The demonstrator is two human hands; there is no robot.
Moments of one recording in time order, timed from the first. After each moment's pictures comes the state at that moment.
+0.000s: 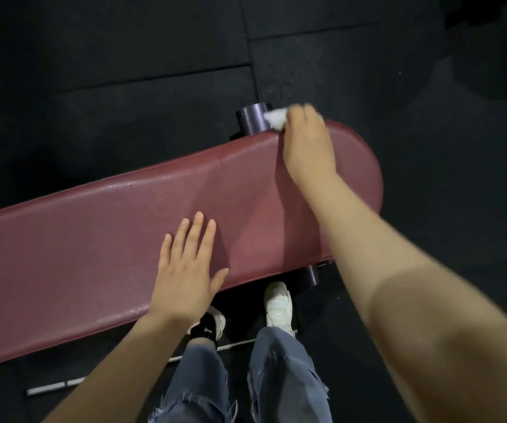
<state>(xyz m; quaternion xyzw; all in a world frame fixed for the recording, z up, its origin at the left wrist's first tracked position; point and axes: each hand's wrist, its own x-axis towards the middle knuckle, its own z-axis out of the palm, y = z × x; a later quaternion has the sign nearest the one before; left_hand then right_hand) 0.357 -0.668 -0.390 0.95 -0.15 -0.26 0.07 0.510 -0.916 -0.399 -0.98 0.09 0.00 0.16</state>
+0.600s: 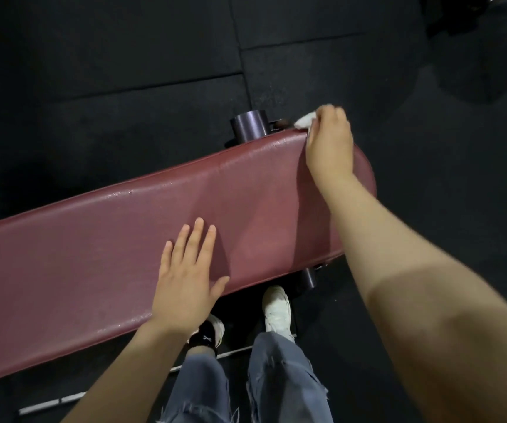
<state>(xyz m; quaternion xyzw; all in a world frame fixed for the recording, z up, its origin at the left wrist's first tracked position) 0.358 -0.665 -0.388 0.95 -0.15 -0.25 0.09 0.512 -0.948 -0.396 -0.95 0.20 -0.04 0.22</state>
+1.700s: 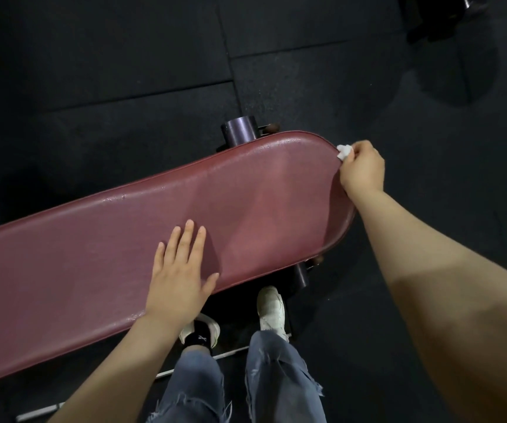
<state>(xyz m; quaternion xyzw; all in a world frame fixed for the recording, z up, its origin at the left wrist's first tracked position) 0.360 -0.669 -0.382 0.95 -0.16 -0.26 0.07 0.465 -1.038 -0.402 -0.88 0.39 0.03 0.26</state>
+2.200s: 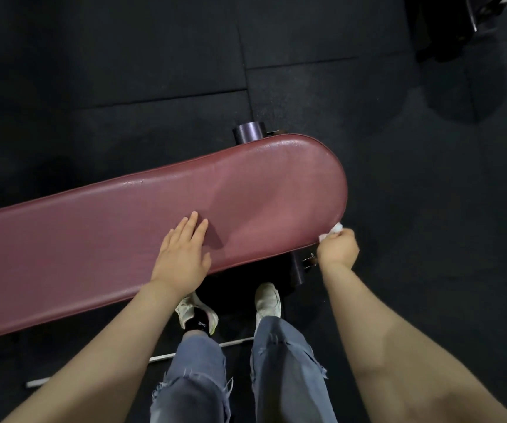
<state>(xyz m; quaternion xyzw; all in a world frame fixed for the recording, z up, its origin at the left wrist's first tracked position) 0.361 -0.677 -0.350 0.94 -0.11 -0.31 0.12 0.326 -0.972 -0.398 -0.76 0.57 0.10 0.30</state>
